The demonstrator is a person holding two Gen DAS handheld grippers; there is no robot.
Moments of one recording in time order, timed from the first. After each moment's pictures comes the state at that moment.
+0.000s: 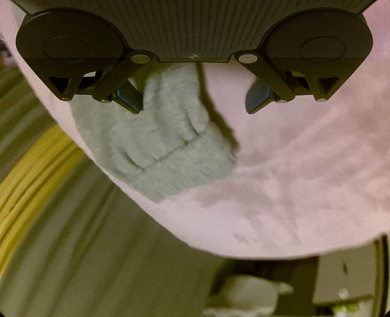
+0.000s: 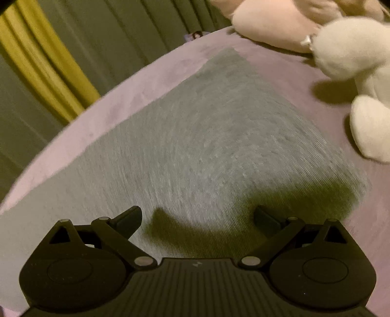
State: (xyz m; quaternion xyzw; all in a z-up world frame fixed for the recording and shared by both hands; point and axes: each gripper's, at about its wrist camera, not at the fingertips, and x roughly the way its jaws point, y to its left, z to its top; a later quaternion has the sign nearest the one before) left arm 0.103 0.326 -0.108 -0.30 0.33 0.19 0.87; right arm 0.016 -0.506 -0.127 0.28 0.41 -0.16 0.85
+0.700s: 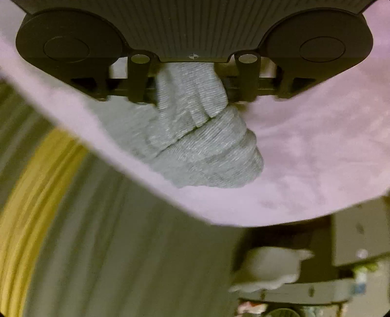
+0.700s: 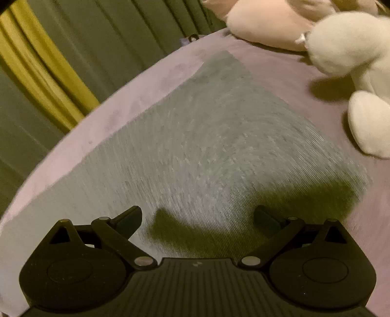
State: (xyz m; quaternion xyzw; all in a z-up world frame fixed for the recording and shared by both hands) left arm 0.128 0.303 -0.093 -0.19 0.32 0.24 0.90; right arm 0.018 -0.501 -0.128 0.27 0.41 -0.16 0.85
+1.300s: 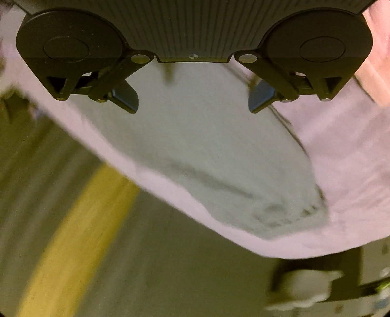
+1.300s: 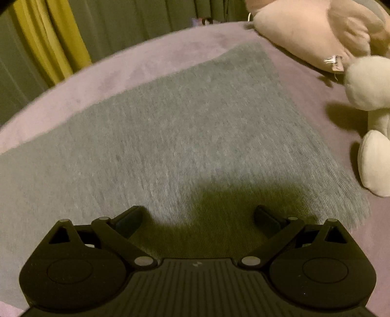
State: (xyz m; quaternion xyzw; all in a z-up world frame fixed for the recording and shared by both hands) left arm 0.045 0.141 -0.072 -0.22 0.34 0.10 0.91; right arm 0.045 -0.480 -0.128 0.18 0.47 -0.17 0.85
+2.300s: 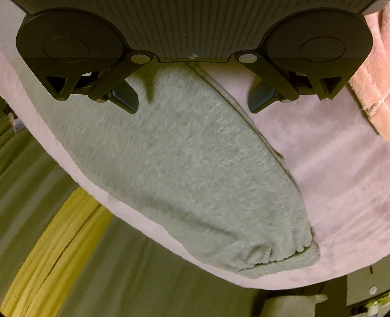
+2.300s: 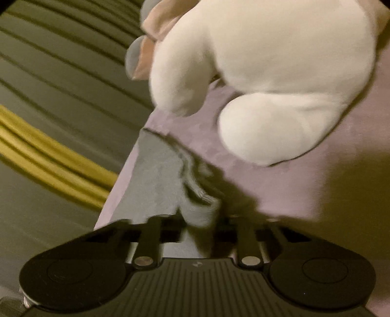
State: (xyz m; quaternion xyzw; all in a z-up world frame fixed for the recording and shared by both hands) left arm 0.060 0.151 -0.105 -0.24 0.40 0.15 0.87; right arm -0.091 -0.615 -0.156 0.48 0.24 -0.14 0.83
